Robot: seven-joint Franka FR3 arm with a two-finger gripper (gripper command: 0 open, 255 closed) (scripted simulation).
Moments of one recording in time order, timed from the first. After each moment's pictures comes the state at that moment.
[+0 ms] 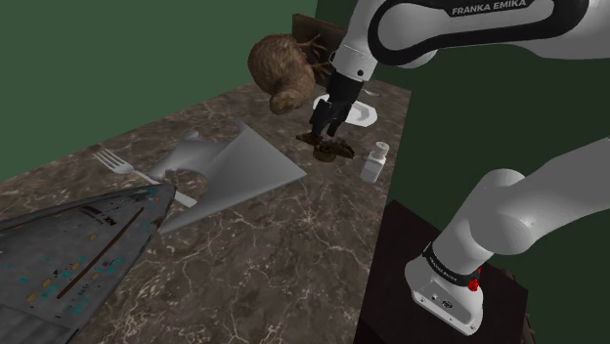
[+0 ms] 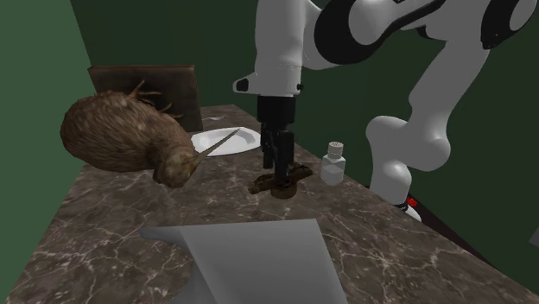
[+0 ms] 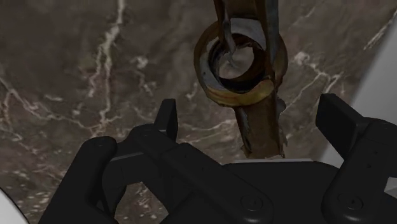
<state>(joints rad) 0.12 -0.47 0.16 -2.41 0.27 2.03 0.00</state>
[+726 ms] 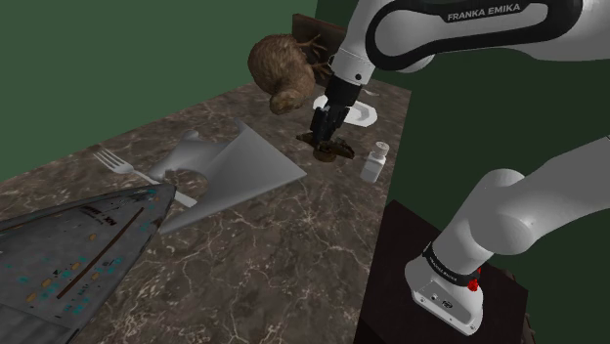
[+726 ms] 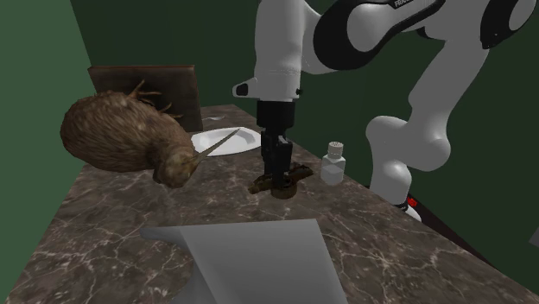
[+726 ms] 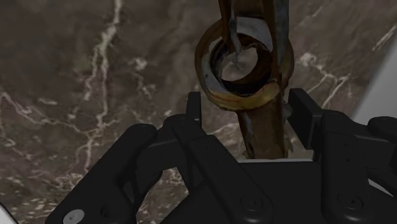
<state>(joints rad) 0.12 -0.47 0.16 -2.43 0.27 2.06 -0.01</state>
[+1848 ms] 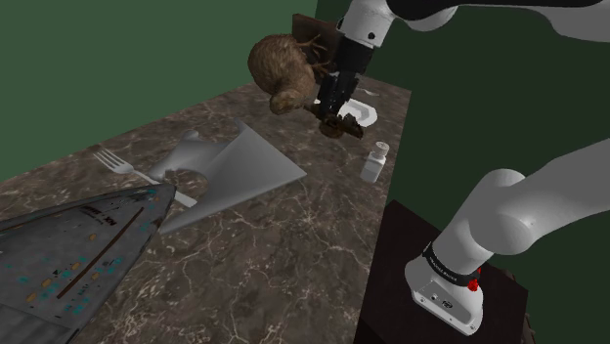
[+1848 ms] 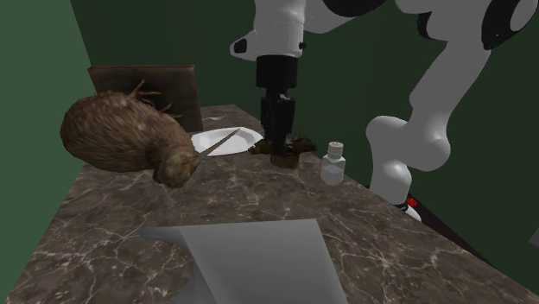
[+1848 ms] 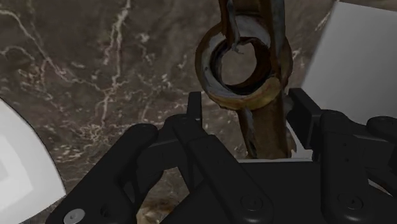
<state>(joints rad) 0.11 -0.49 0.15 -2.25 0.25 1.86 0.03</state>
